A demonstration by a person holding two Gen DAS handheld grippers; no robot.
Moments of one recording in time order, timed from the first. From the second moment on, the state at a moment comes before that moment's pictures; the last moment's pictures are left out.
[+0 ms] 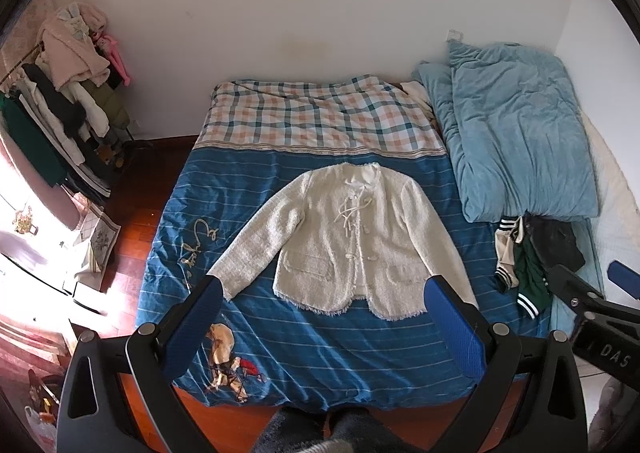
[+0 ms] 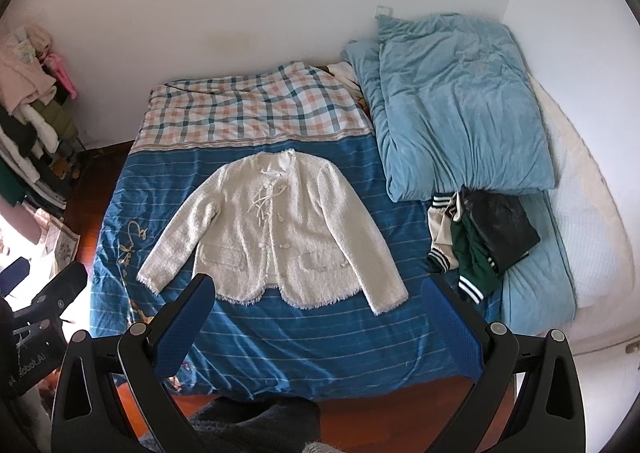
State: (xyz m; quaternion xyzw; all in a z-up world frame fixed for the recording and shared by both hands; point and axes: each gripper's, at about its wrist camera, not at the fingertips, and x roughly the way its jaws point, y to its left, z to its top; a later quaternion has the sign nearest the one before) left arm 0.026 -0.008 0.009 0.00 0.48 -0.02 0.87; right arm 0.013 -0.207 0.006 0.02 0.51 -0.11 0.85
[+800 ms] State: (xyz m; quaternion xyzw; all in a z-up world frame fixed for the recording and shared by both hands) left arm 0.201 -0.020 -0.379 0.09 0.55 0.17 0.82; right arm 0.050 -0.541 -0.565 0.42 0.57 -0.32 0.62
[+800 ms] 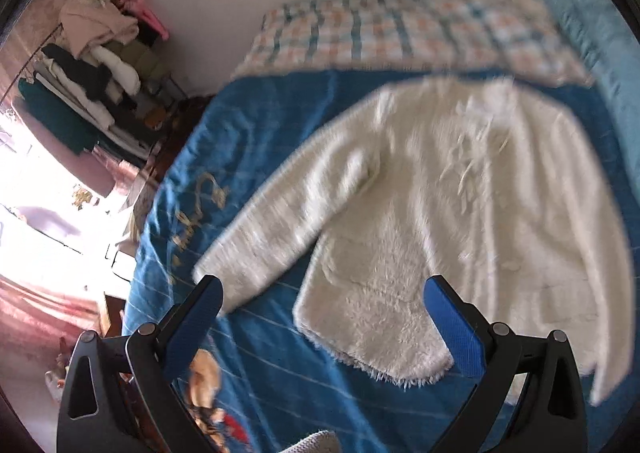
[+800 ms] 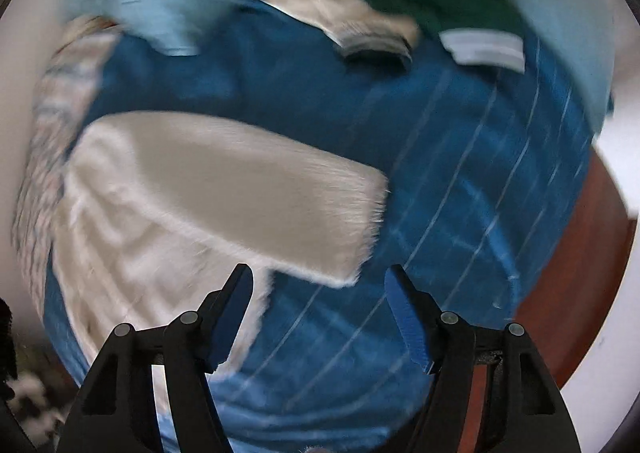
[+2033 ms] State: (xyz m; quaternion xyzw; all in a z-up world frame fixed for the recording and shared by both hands) left arm 0.270 0.075 -0.530 0.01 0.57 0.20 0.80; right arm 0.476 -0.247 -0.531 0.29 0.48 -0.07 0.82
